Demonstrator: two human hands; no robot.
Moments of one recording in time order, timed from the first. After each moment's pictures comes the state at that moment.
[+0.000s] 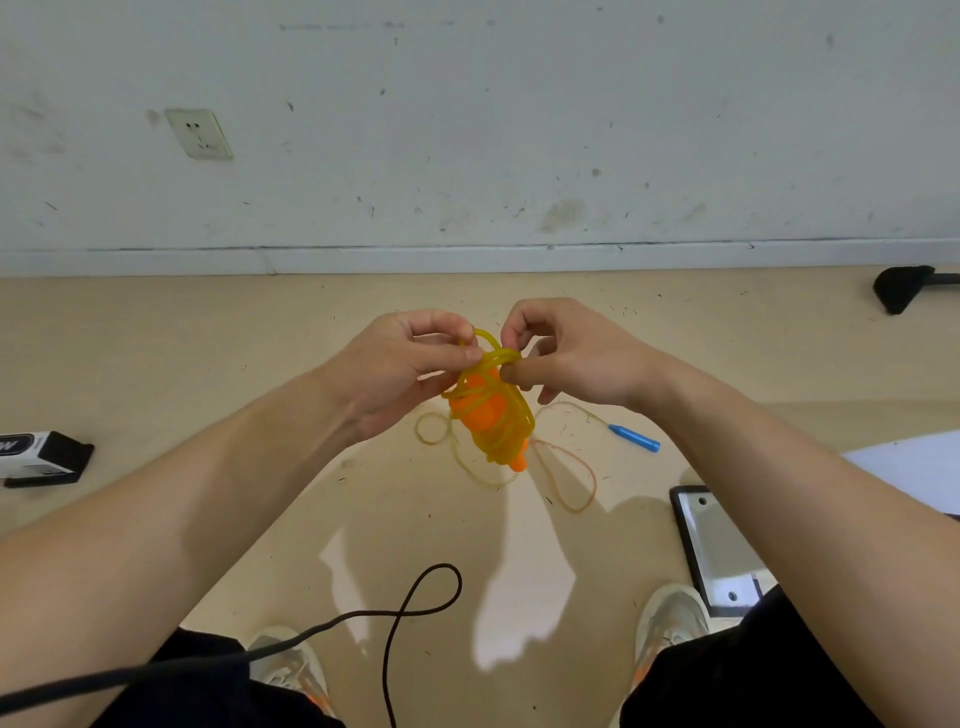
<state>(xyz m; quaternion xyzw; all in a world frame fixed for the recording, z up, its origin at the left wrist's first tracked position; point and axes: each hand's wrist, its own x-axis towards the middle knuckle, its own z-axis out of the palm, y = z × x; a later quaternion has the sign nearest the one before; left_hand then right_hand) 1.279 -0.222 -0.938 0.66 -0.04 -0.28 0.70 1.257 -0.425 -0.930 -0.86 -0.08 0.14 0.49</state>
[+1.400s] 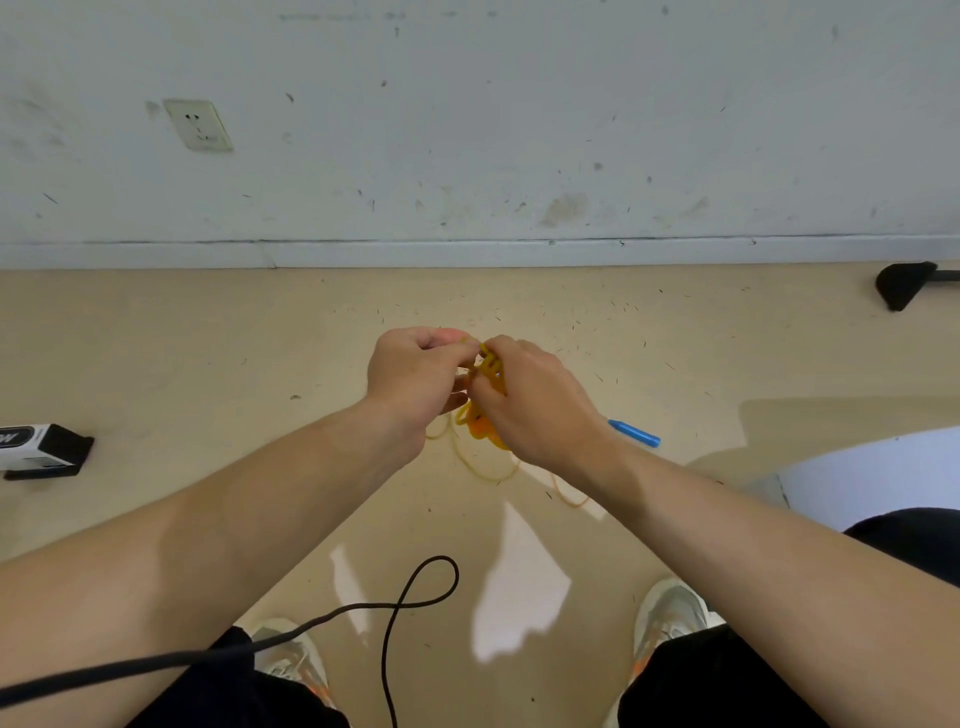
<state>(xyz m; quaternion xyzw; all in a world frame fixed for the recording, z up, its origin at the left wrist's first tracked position) 1.260 -0.254 -0.953 0.73 0.14 -0.12 0.66 1.231 -0.376 -0.974 -0.95 -0.01 0.00 0.31</state>
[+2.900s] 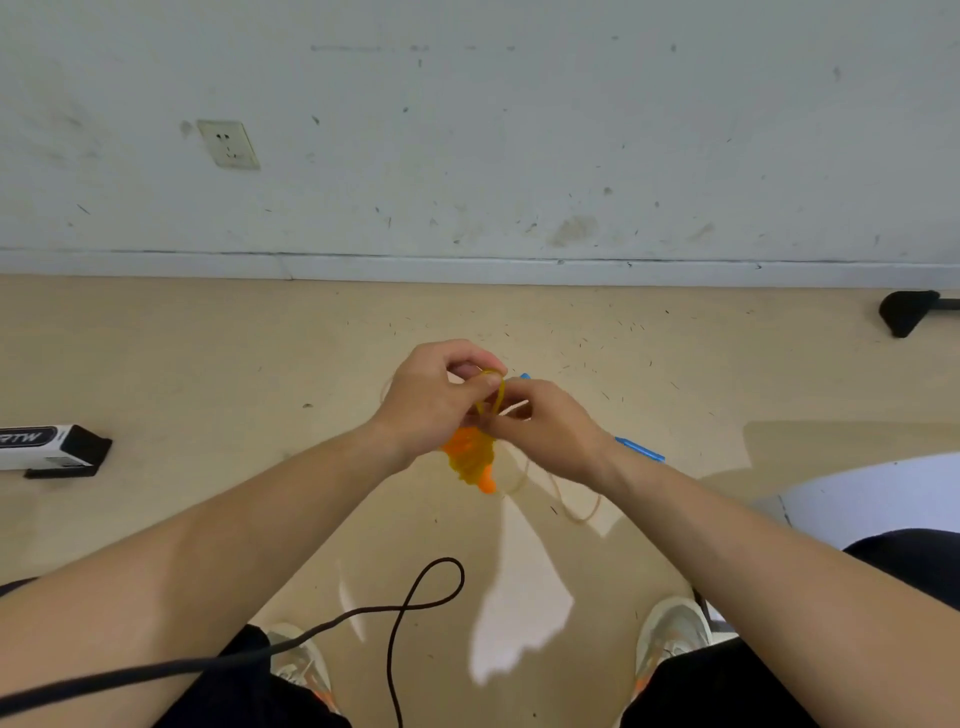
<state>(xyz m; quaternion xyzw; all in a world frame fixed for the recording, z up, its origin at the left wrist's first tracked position) 1.261 -0.234 -0.961 0.81 -0.05 -0.12 0.57 1.234 -0.389 -0.991 -0.87 -0.04 0.12 0.47</state>
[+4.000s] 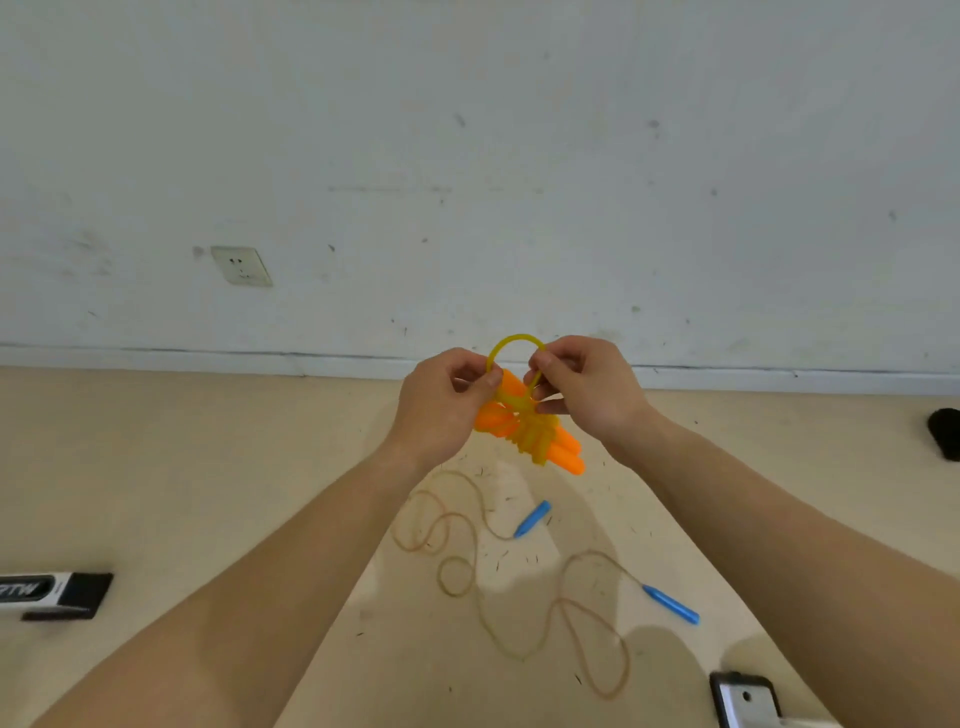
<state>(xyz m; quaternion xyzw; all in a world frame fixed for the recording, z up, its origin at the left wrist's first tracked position) 1.490 -0.250 -0.881 0.83 -0.04 -0.03 0.55 1.478 -0.420 -0.864 -0.79 0.09 0.03 0.61</state>
